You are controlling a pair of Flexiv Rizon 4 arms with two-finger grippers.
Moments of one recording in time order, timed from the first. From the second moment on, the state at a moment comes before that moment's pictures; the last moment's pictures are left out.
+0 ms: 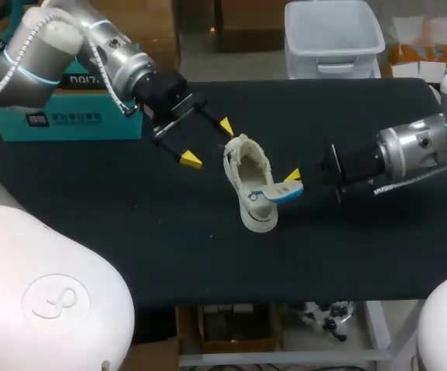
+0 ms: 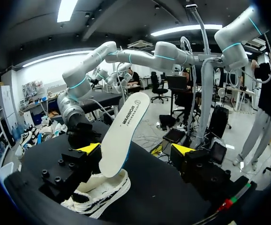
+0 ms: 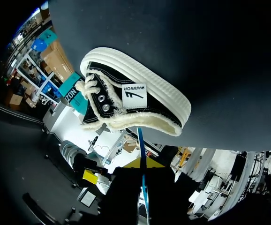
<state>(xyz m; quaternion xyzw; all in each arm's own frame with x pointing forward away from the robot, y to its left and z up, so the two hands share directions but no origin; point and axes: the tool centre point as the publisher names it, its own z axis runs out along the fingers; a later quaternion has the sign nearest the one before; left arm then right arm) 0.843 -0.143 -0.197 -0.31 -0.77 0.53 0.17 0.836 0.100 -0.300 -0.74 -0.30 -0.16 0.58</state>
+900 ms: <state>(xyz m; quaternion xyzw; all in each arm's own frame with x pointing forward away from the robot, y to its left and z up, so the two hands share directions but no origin) 0.894 -0.109 -0.191 -0.36 -0.81 0.39 0.26 0.824 0.098 -0.312 -0.73 -0.31 -0.16 0.59</state>
